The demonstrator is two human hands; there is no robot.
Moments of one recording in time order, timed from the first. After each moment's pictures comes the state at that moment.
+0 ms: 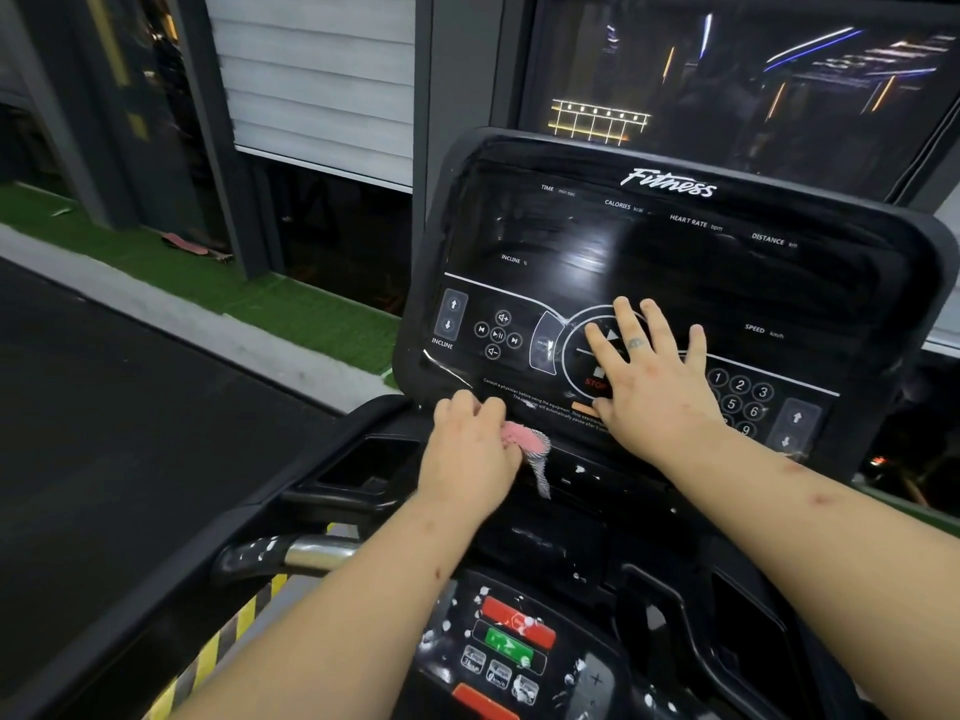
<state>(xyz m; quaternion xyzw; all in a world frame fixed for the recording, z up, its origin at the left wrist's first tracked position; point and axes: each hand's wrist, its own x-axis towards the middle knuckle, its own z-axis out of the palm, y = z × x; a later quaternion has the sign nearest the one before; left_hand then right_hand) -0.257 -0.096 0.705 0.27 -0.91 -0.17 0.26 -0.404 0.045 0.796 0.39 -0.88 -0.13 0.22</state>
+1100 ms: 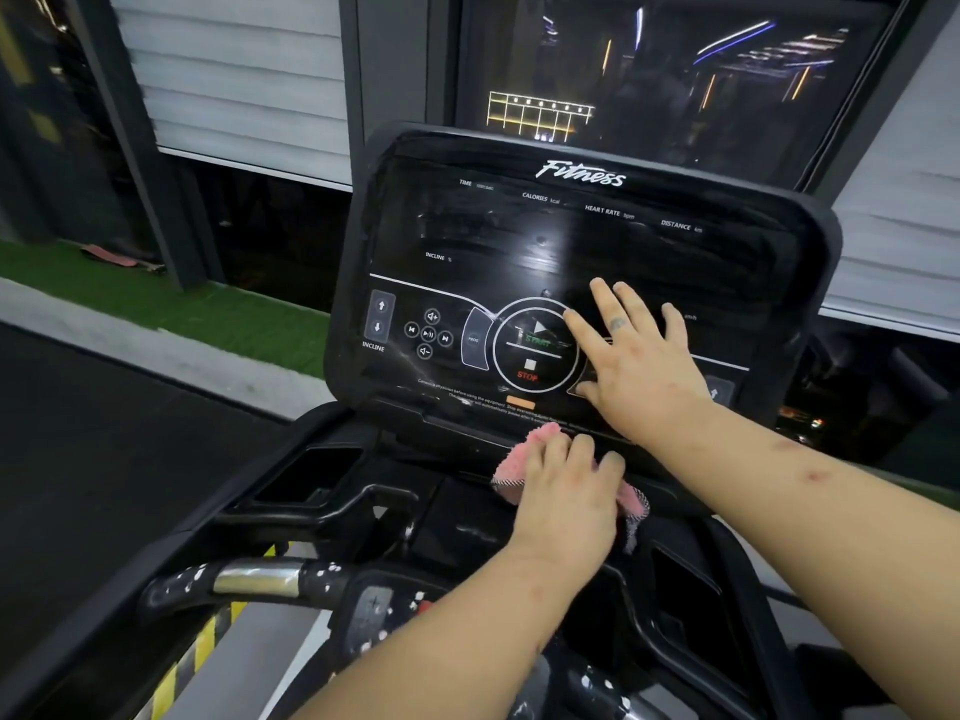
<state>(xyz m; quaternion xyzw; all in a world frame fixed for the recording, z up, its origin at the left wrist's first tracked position) -0.318 0.044 0.692 0.07 -0.95 -0.12 0.27 -0.421 0.090 0.822 0.38 -0.88 -0.15 0.22</state>
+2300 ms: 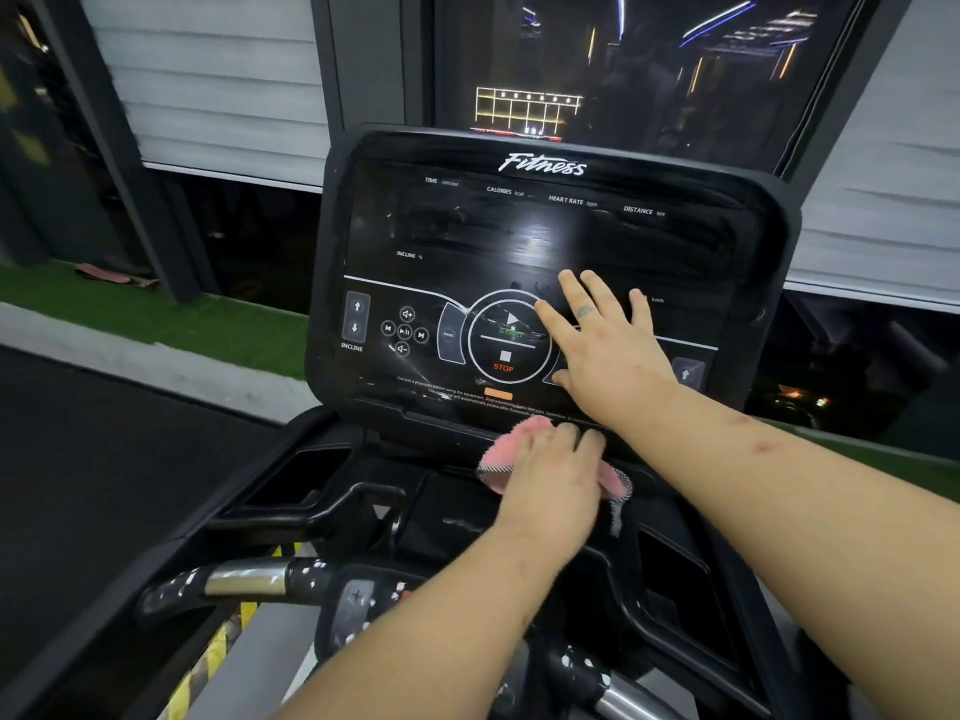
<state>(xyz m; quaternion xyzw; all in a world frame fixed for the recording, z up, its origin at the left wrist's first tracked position) -0.326 0.048 0.698 0.05 -0.95 -0.16 0.26 -0.428 0.092 0.820 0.40 -0.89 -0.12 0.21</state>
